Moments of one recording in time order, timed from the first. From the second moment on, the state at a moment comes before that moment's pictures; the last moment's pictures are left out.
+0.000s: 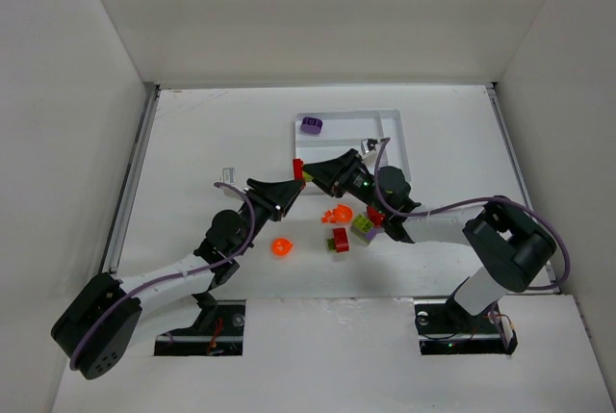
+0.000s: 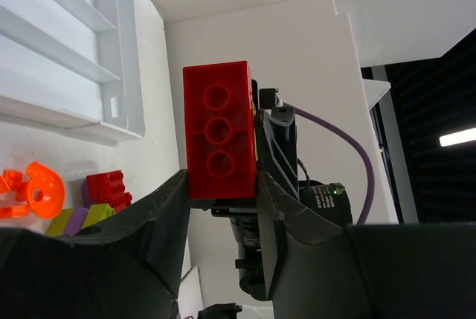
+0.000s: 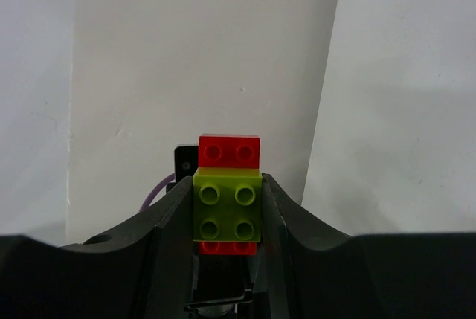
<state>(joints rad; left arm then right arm) -0.71 1.00 0.19 0.90 -0.14 -1.40 0.73 1.58 0.64 1.02 -0.17 1.42</state>
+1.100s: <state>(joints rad) -0.60 0.94 0.24 0.65 -0.09 -1.20 0.52 1.50 0.87 0.32 -0.11 0.93</state>
